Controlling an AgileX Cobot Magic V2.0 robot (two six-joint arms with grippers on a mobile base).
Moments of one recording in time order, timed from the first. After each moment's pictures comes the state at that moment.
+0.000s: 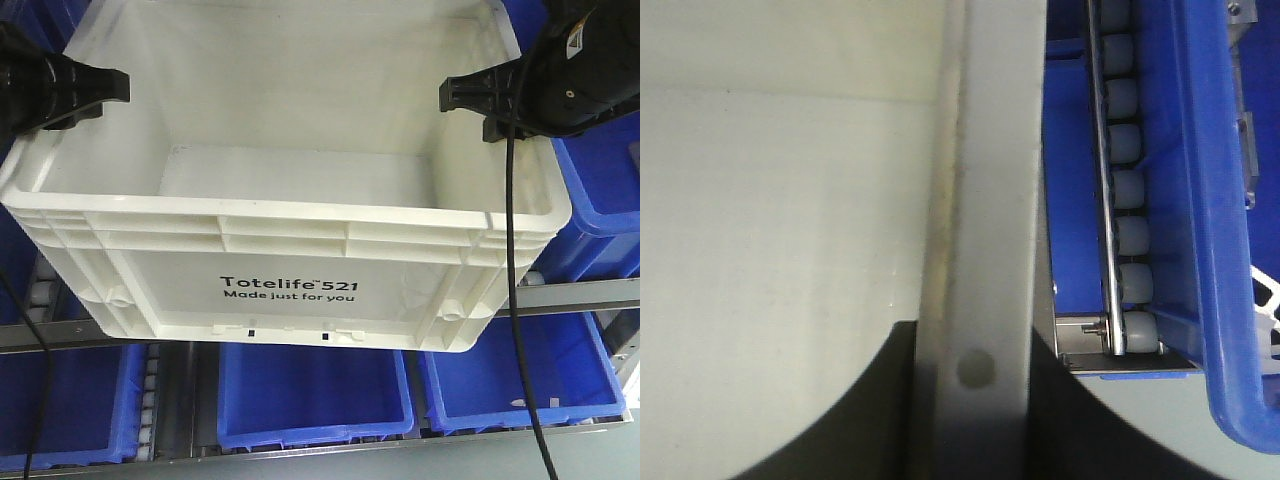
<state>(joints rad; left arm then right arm) -0.30 1.30 -1.24 0.08 0.78 -0.30 0.38 1.46 -1.42 -0.17 1.03 0.41</state>
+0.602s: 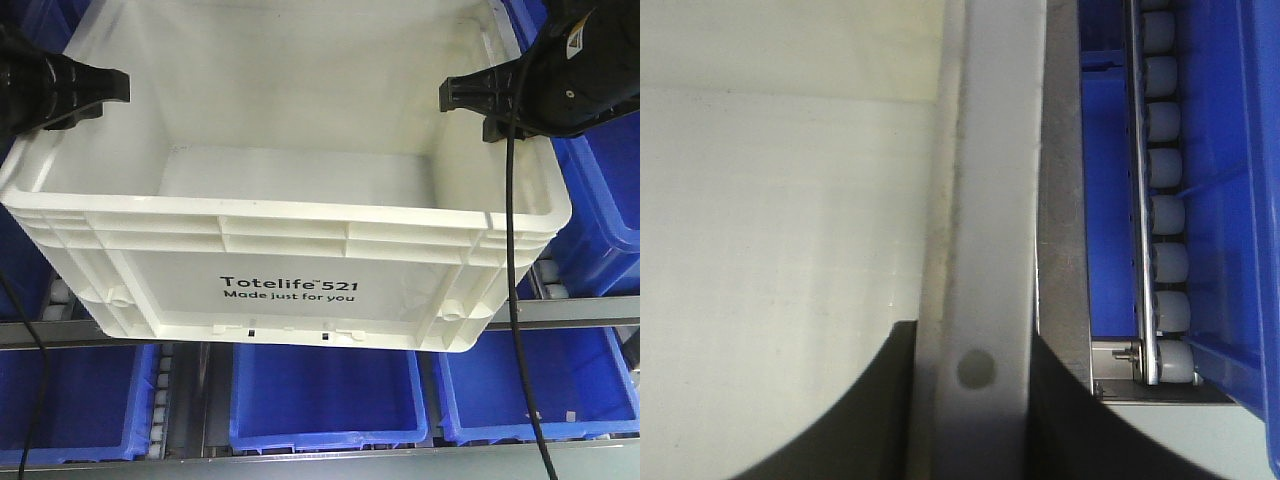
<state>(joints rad) -0.30 1.30 -1.24 0.08 0.78 -0.30 0.38 1.46 -1.42 -0.17 1.03 0.41</state>
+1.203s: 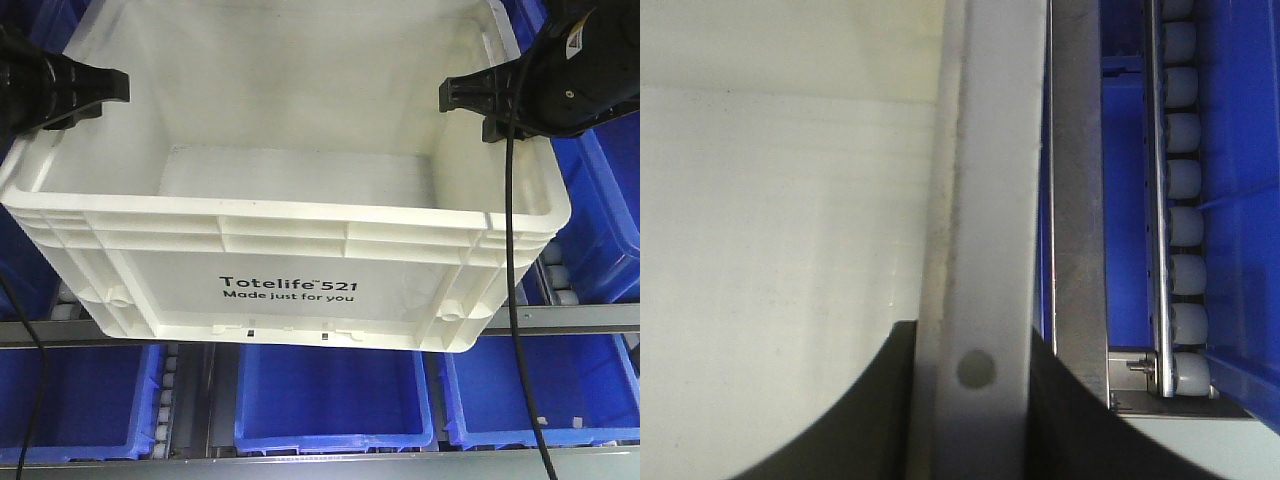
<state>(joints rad) -0.30 1.30 -1.24 0.08 0.78 -0.30 0.38 1.46 -1.42 -0.17 1.03 0.41</state>
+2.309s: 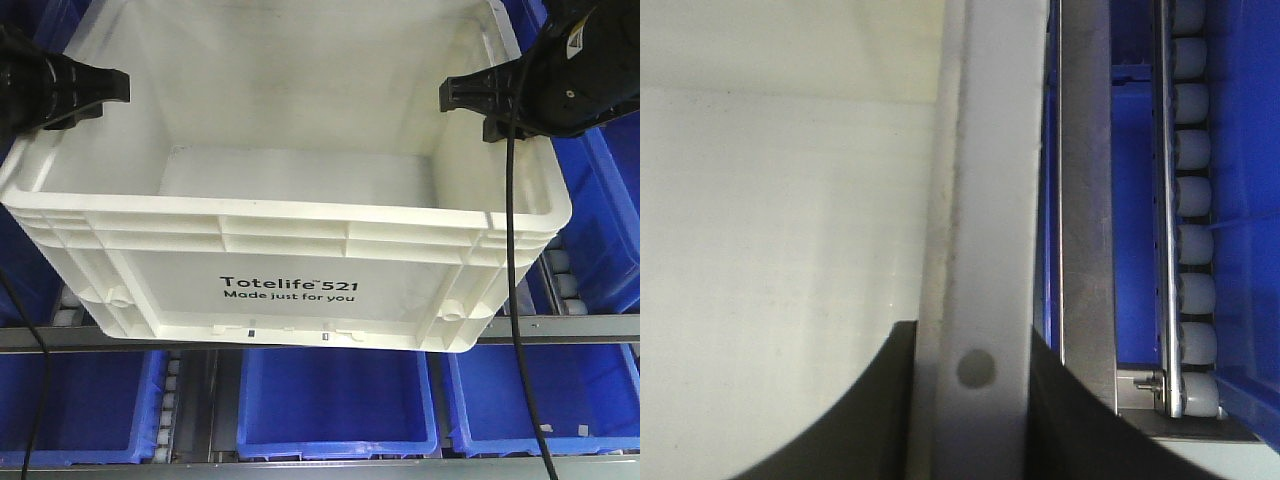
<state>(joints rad) -0.30 1.30 -1.24 0.08 0.78 -0.30 0.38 1.46 -1.42 -0.17 1.03 0.41</state>
